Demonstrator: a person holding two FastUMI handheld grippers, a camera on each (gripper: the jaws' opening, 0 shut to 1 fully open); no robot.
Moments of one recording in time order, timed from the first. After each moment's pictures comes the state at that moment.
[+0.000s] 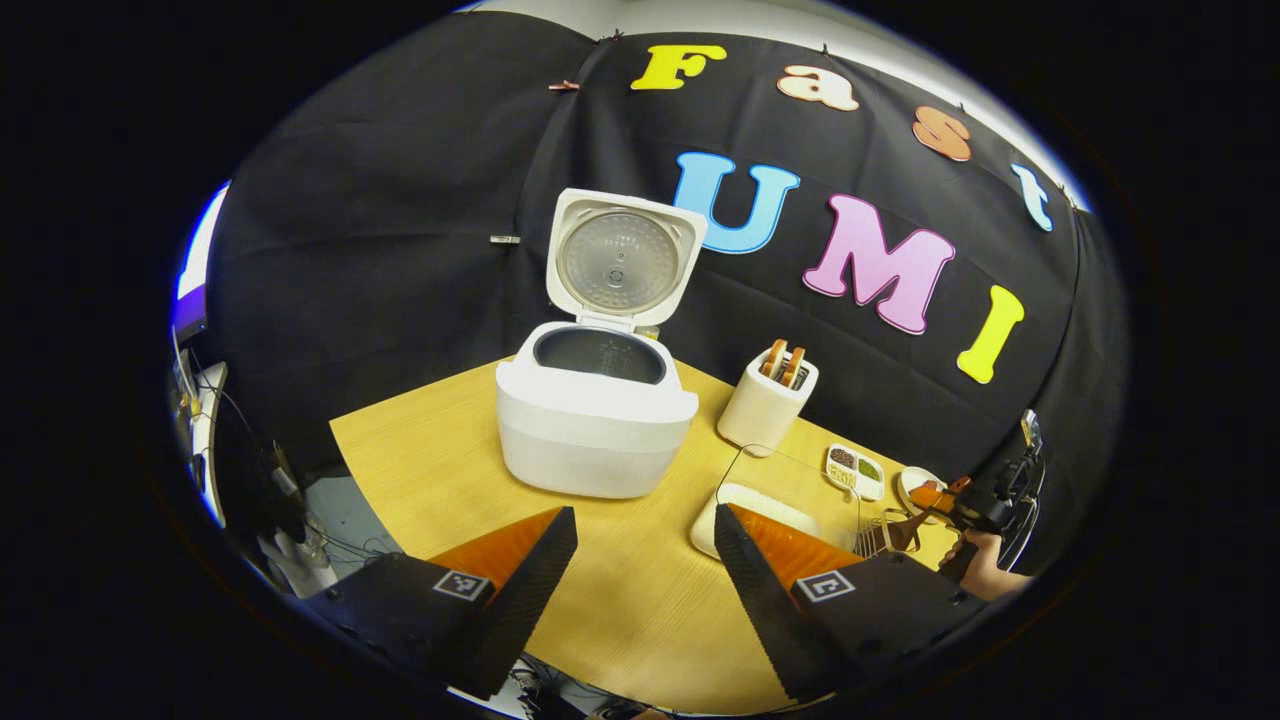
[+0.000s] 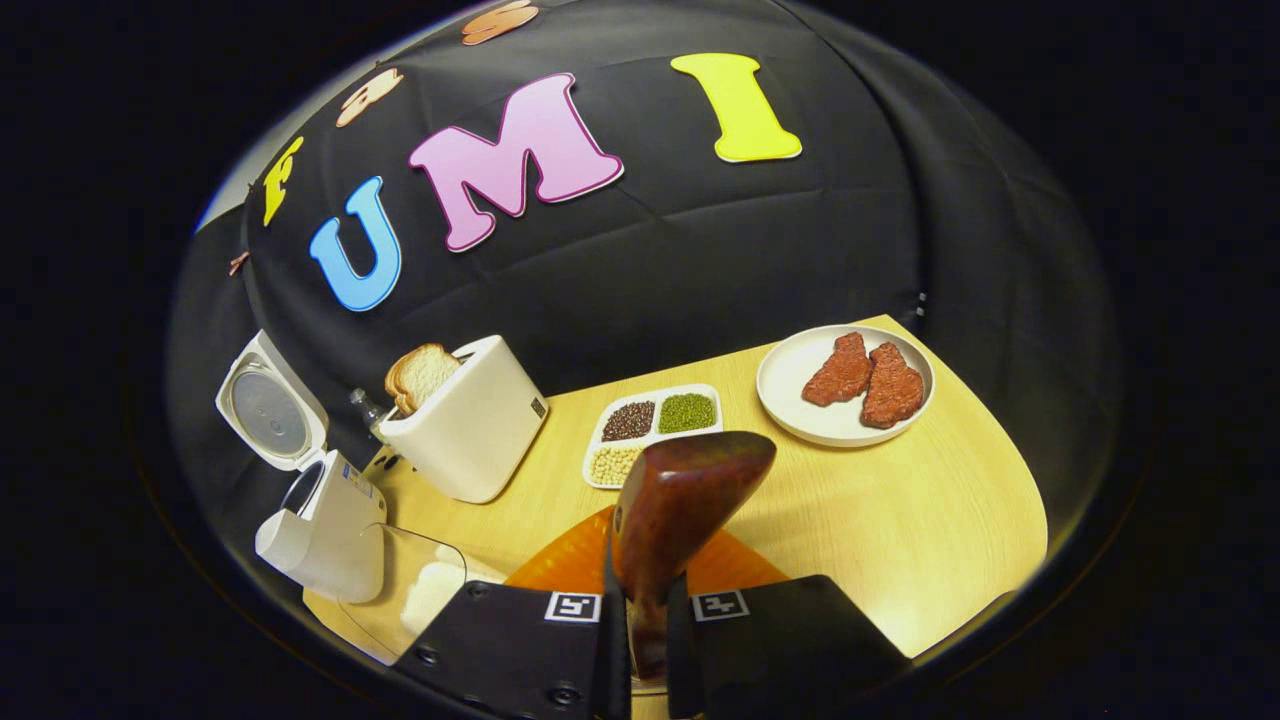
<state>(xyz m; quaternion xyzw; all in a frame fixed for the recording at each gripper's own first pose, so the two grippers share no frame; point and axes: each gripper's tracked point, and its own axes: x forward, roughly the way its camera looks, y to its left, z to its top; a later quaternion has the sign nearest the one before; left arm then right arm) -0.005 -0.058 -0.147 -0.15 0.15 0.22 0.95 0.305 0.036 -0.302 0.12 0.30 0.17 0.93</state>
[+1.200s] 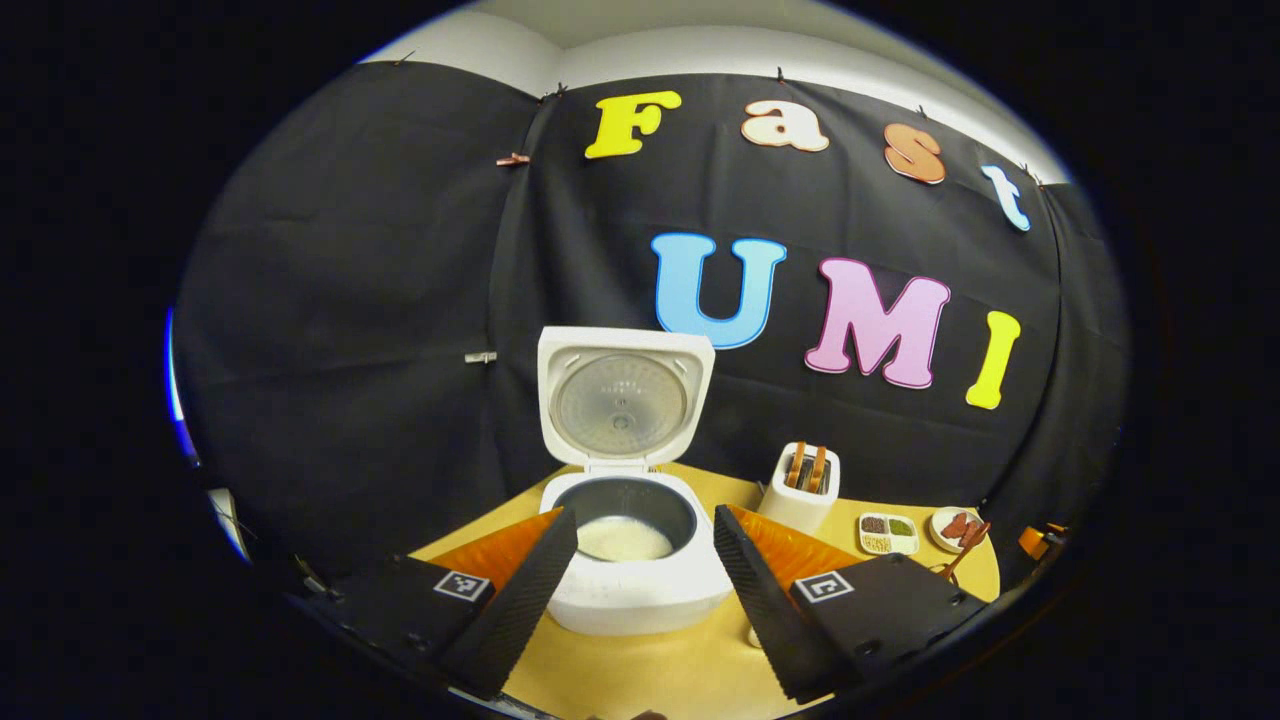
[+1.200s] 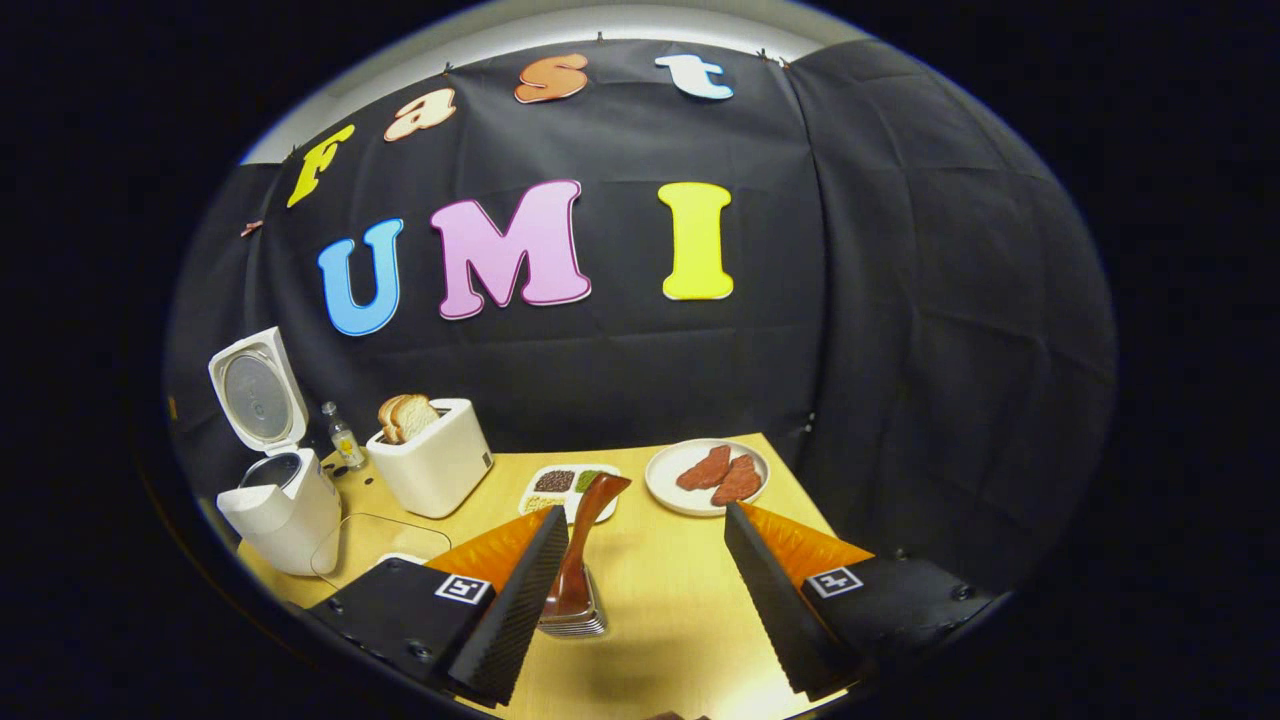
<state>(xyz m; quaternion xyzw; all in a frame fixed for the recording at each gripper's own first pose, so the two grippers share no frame) 0.068 0.055 0.009 -0.03 0.05 0.20 0.98 0.213 -0.078 -0.150 0.00 0.14 0.07 0.99</state>
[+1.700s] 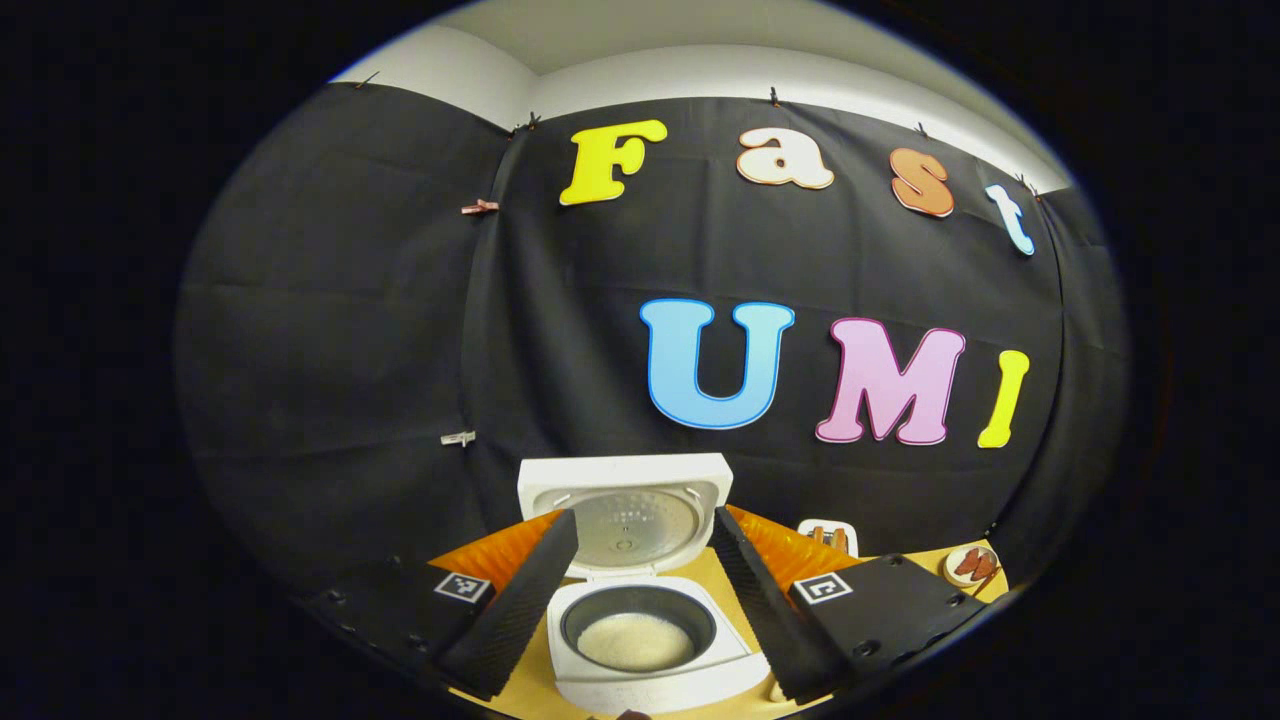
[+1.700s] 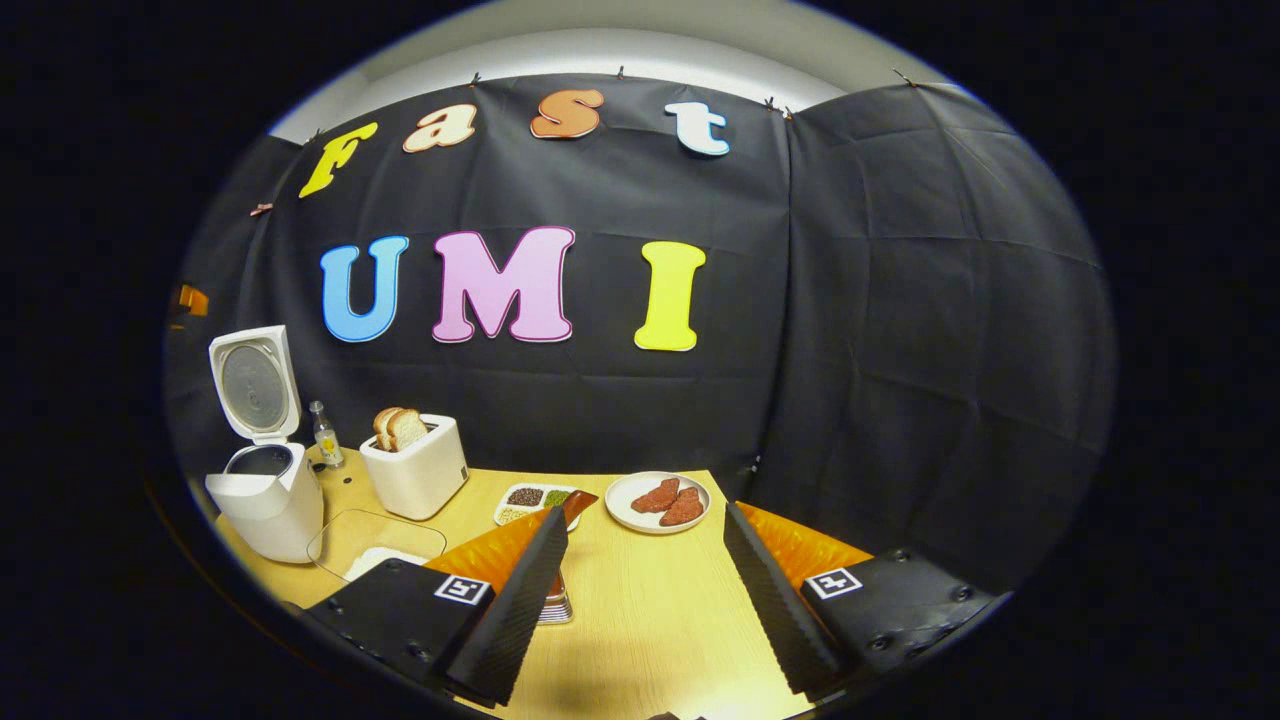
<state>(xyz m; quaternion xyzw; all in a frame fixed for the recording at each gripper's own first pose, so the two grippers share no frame) 0.164 0.118 0.118 0.01 -0.01 0.18 0.98 0.144 -0.096 -0.101 -0.04 0.10 0.03 0.99</state>
